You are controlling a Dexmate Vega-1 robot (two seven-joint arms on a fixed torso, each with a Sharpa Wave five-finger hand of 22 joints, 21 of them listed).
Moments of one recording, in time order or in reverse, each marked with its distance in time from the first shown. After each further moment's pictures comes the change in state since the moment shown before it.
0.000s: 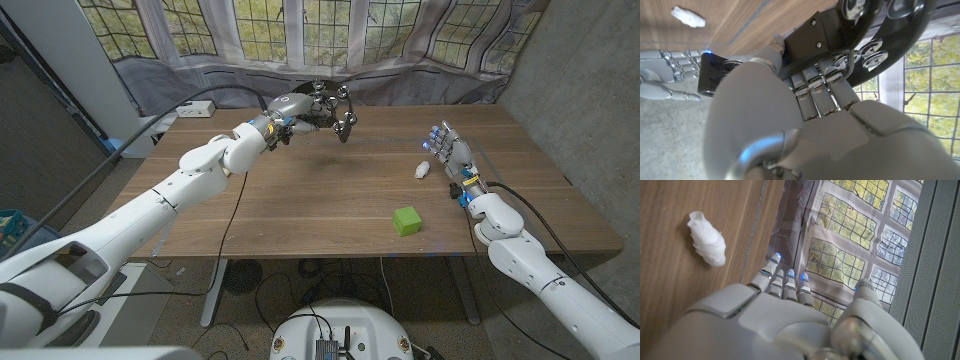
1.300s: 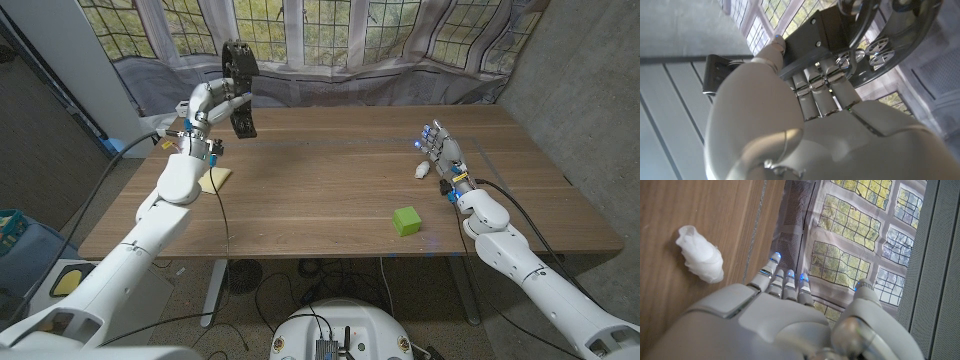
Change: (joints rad) left arm 0.337 -0.216 -0.475 0.282 -0.925 -0.604 0.000; left_hand 0.000 0.000 -0.008 0.008 0.000 0.005 -0.002 -0.003 0.004 0.001 -0.001 0.007 0.021 0.001 -0.002 0.008 0.008 -0.014 -0.007 0.008 0.005; right arm 0.088 0.060 -0.042 0.104 0.001 -0.003 0.039; right_hand 0.000 0.000 0.000 0.000 0.000 0.000 0.000 0.000 0.000 0.000 0.000 0.000 0.000 0.000 0.000 0.000 0.000 0.004 -0.004 0.000 0.000
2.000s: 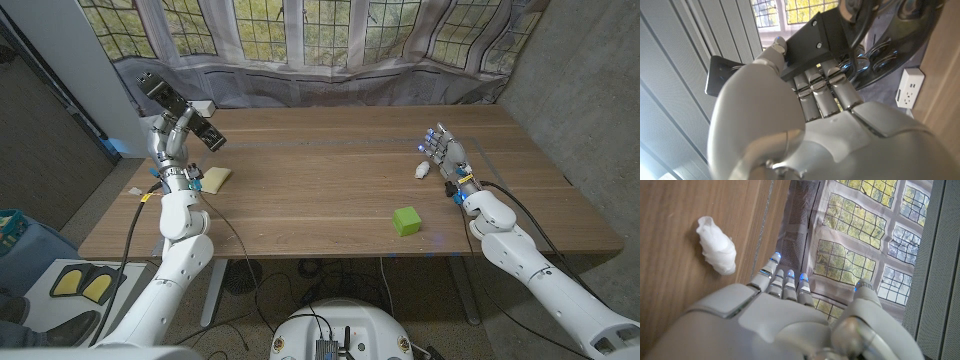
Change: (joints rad) left arm 0.096 -0.209 -0.101 0.035 -0.304 -0.093 0.109; left_hand 0.000 0.000 -0.004 0.004 0.004 0.000 0.000 0.000 0.001 0.000 0.000 -0.001 0.000 0.000 0.000 -0.001 0.000 -0.007 0.000 0.005 0.000; right arm -0.009 -0.025 0.015 0.018 0.034 -0.013 0.036; right_hand 0.000 0.000 0.000 0.000 0.000 0.000 0.000 0.000 0.000 0.000 0.000 0.000 0.000 0.000 0.000 0.000 0.000 0.000 0.000 0.000 0.000
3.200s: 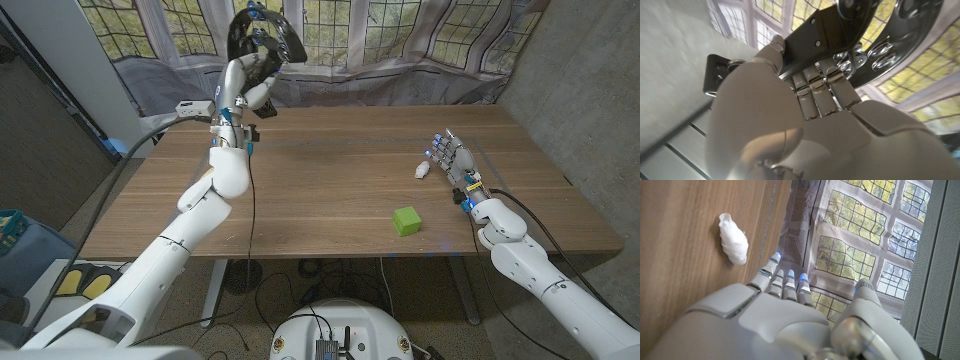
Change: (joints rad) left arm -0.167 0.207 0.294 -0.390 1.151 0.578 0.392; left_hand 0.000 0.000 -0.001 -0.001 0.000 0.012 -0.002 0.000 -0.005 0.000 0.000 -0.003 0.029 0.000 0.000 0.015 0.019 -0.025 0.007 0.008 0.000; right arm -0.081 -0.030 0.035 -0.063 0.019 0.008 -0.019; right_hand 0.000 0.000 0.000 0.000 0.000 -0.004 0.004 0.000 0.000 0.000 0.000 0.000 0.000 0.000 0.000 0.000 0.000 0.002 0.002 0.000 0.000
